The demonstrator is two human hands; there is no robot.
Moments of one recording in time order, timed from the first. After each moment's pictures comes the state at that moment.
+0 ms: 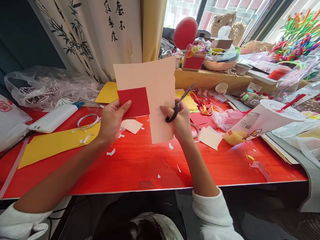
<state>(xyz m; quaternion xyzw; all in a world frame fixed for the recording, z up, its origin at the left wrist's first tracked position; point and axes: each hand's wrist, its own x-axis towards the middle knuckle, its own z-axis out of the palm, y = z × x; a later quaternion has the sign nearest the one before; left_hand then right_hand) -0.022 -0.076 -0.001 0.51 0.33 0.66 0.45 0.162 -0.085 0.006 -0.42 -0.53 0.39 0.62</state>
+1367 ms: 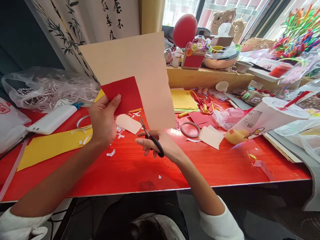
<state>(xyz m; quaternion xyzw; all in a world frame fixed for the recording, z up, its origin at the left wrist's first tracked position) -0.027 -0.080 0.008 0.49 0.36 0.70 0.38 0.142 -0.140 -0.003 -0.43 -0.63 0.57 0.31</state>
